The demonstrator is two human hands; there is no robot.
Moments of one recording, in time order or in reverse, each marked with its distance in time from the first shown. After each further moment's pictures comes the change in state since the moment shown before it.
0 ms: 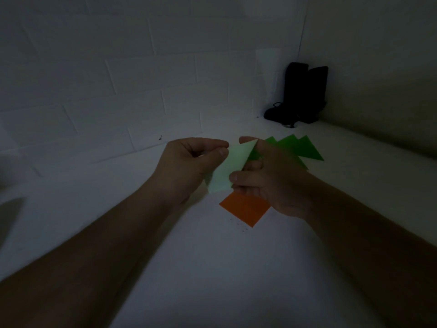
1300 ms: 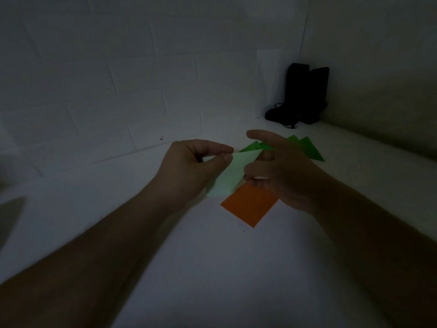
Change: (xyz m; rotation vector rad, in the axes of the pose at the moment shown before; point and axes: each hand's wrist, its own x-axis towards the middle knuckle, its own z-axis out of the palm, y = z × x) left_hand -0.005 0.002 -0.004 0.230 -0.040 0.127; right_hand 0.001 -0.008 -0.009 -0.126 0.126 -0.060
